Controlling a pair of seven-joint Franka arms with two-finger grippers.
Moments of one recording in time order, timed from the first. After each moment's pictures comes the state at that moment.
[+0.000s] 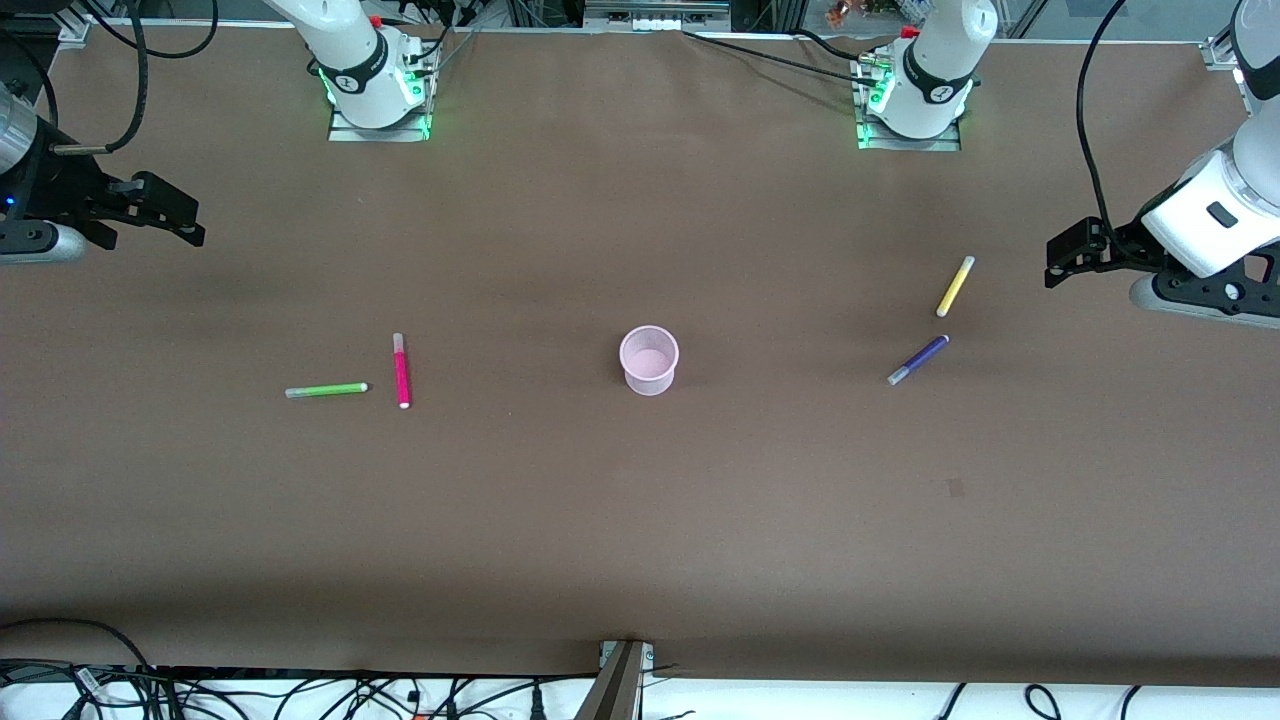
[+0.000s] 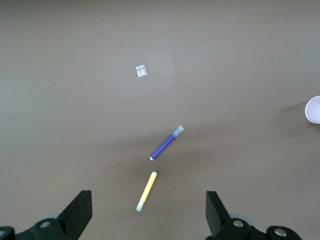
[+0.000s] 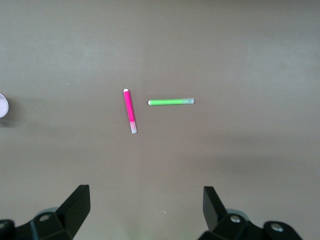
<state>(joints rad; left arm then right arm) 0.00 0.08 -0.06 -1.58 0.00 1.62 0.09 0.13 0.01 -0.09 -1.58 0.01 1.56 0.00</state>
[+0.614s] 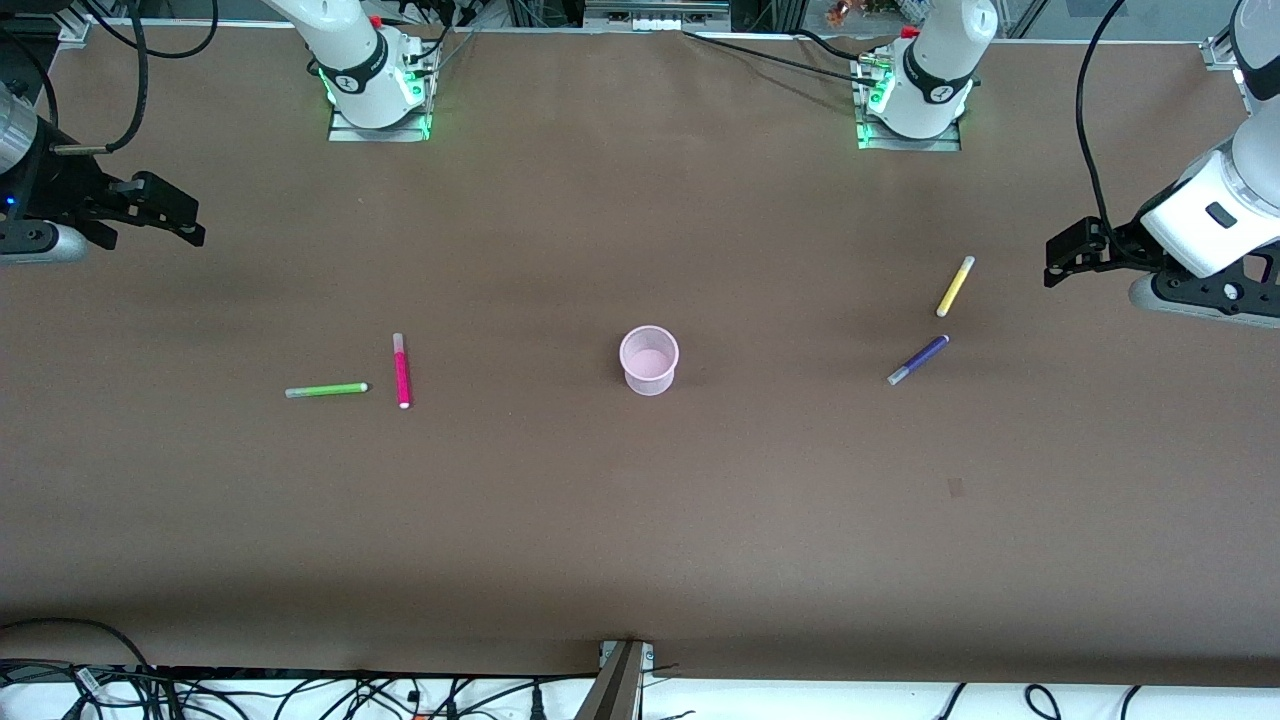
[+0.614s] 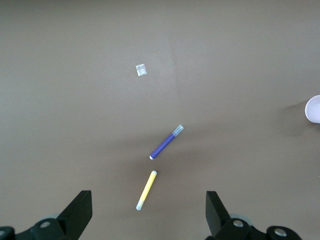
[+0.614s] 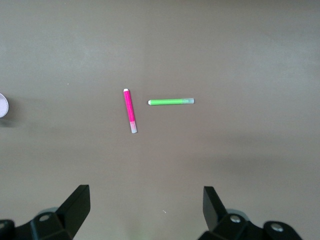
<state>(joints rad) 0.00 0.08 -0.06 -1.58 0.00 1.62 0.09 0.13 0.01 -0.09 -1.58 0.01 1.56 0.00</state>
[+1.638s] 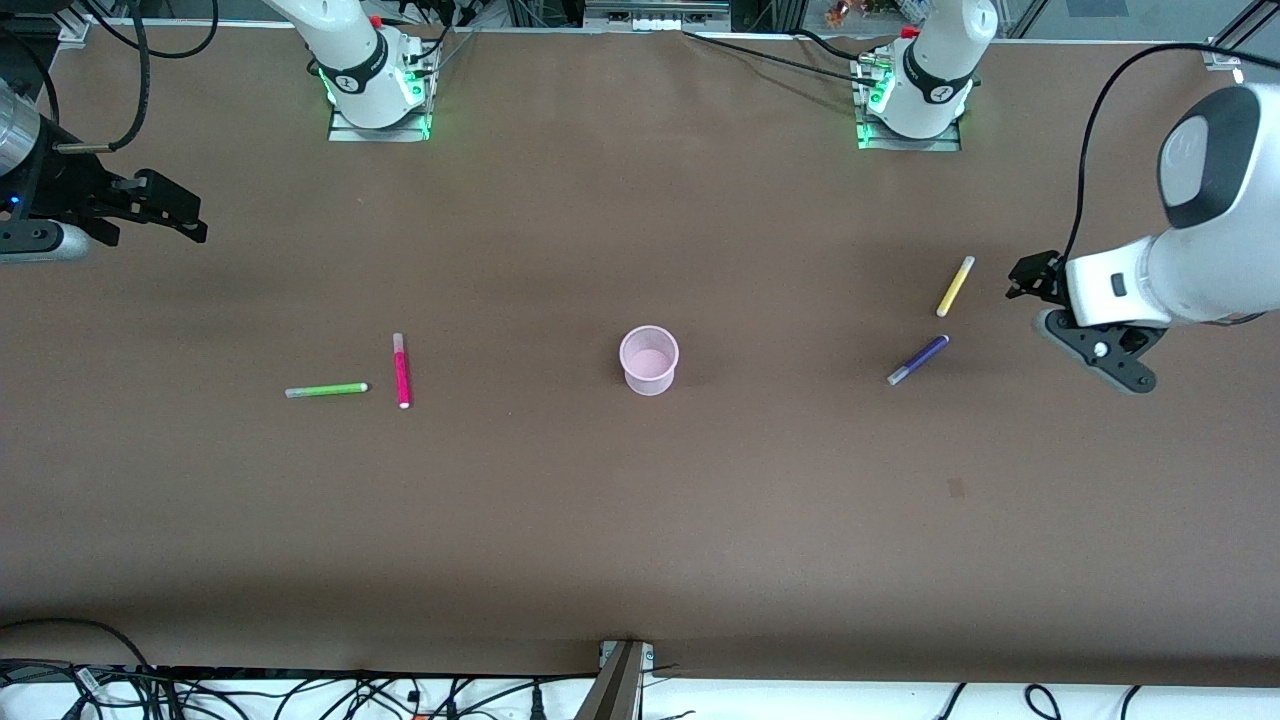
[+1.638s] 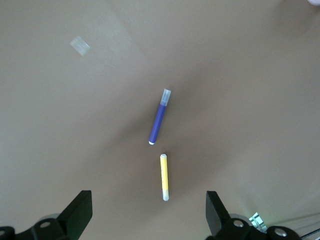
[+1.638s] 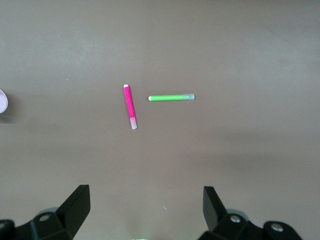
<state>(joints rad) 0.03 0.24 -0.06 -1.66 0.00 1.64 0.60 0.14 0.01 -0.09 -1.58 0.01 1.55 0.00</state>
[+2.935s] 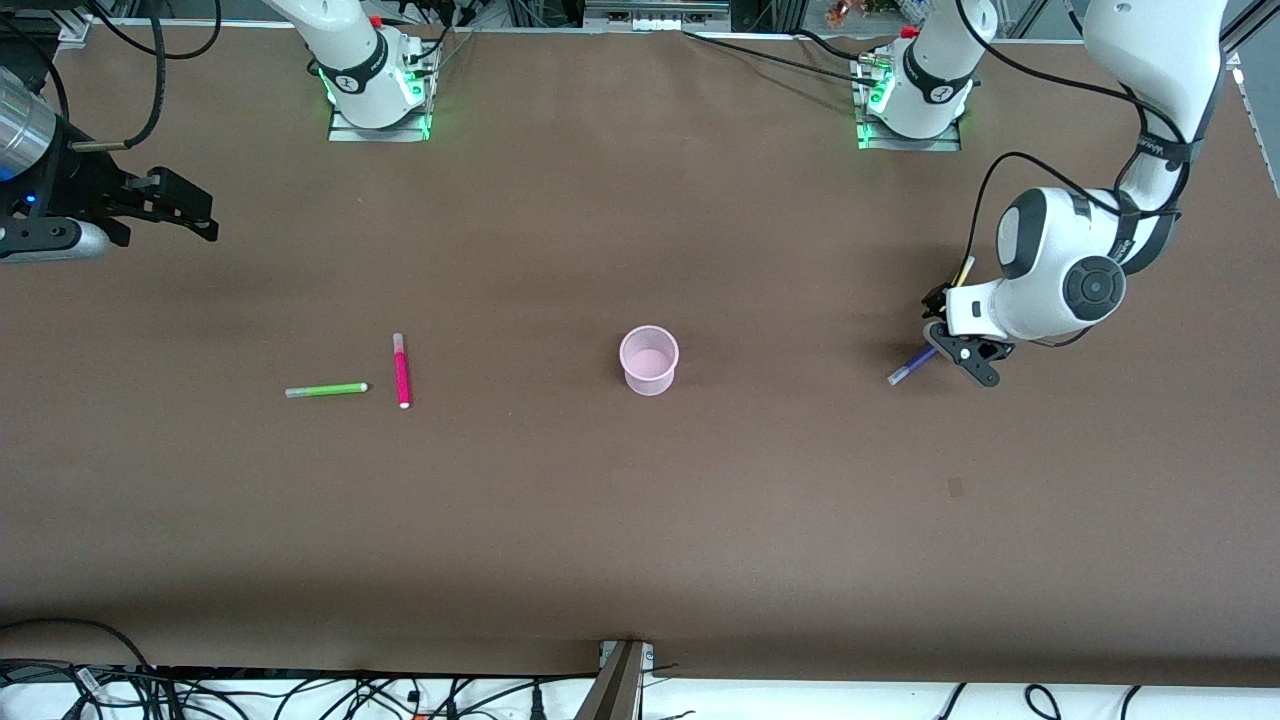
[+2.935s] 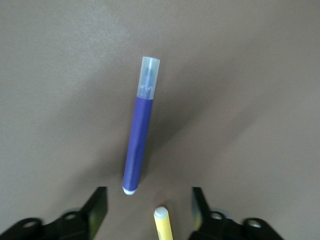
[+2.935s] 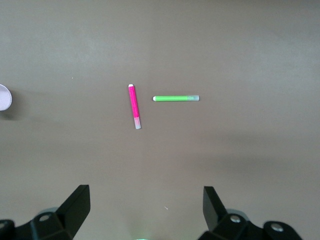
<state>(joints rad) 0.05 0.34 -0.08 -2.22 -0.01 2.32 0.71 0.15 0.01 -0.08 -1.58 0.01 1.55 0.00</state>
